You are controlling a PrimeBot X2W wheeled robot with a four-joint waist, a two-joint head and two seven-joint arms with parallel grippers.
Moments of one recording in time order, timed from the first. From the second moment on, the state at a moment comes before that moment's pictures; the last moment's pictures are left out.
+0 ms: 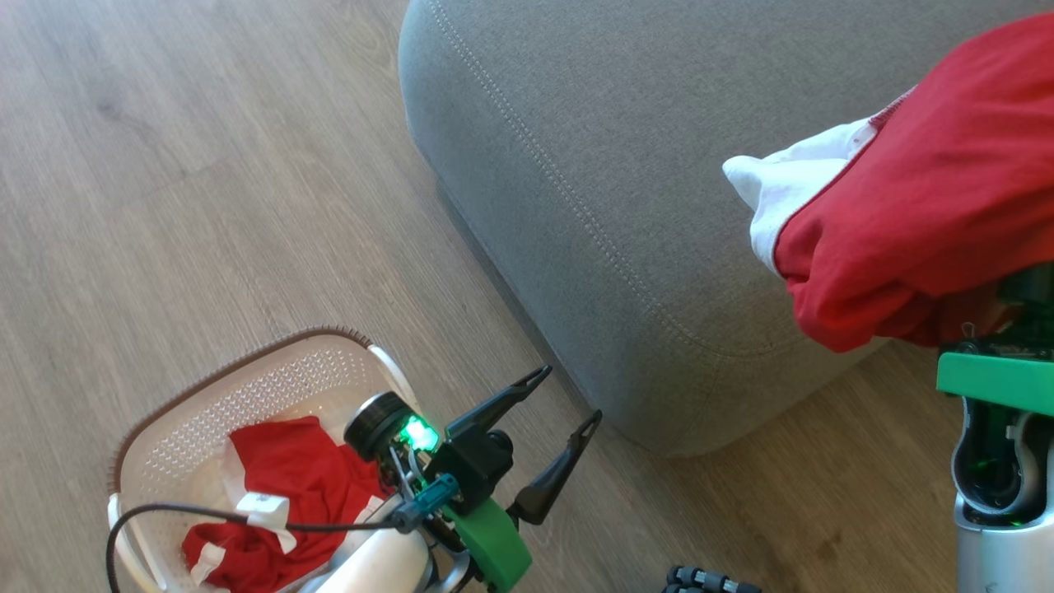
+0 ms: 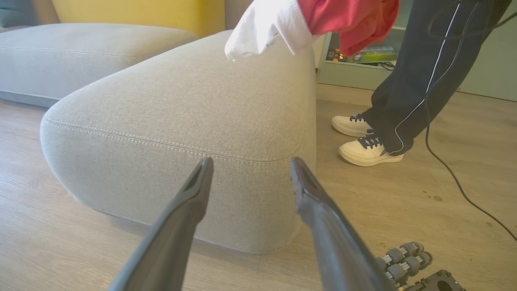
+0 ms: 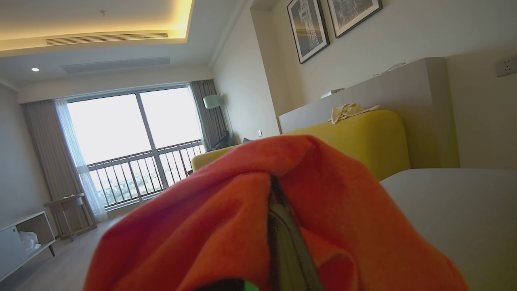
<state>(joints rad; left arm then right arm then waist) -0.25 0.13 -0.68 0.24 -0.15 -0.13 -0.26 -0.17 -0.04 -0.17 -0.19 0.45 0.13 -0.26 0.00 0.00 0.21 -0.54</state>
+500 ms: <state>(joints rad) -0.25 0.17 -0.69 0.23 -0.15 -0.13 -0.26 -0.25 -0.04 -0.16 -0.09 0.32 0.13 -0.26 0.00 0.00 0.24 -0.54</state>
